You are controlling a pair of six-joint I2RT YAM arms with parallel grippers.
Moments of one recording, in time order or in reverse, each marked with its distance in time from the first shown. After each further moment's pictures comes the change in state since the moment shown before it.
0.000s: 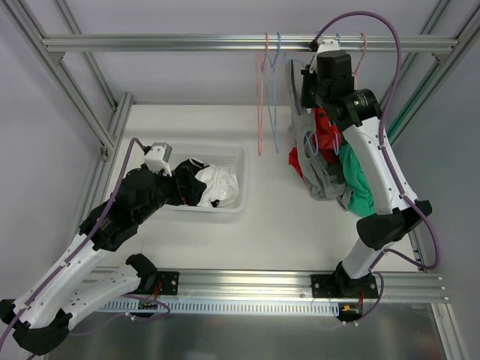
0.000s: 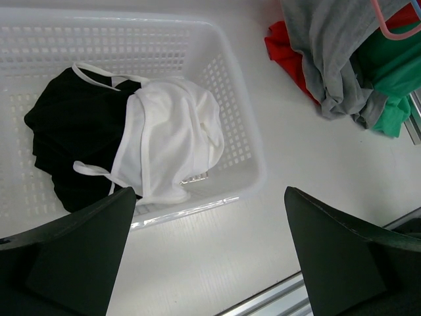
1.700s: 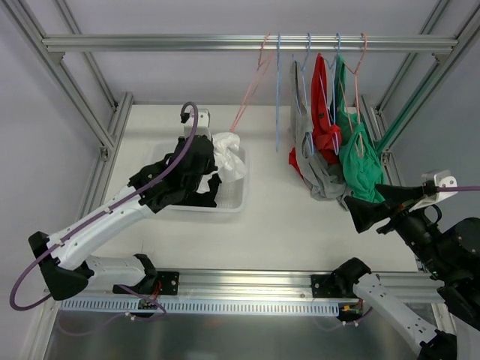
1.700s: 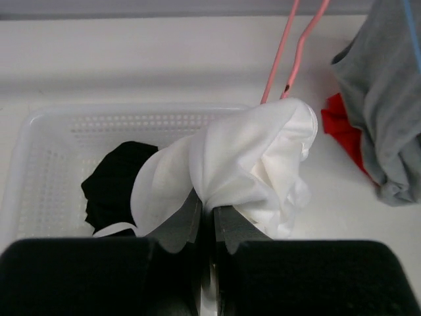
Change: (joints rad) left arm -0.287 0.483 0.391 0.053 -0.546 0.057; right arm 0.150 -1.288 -0.803 -0.066 -0.124 0.053
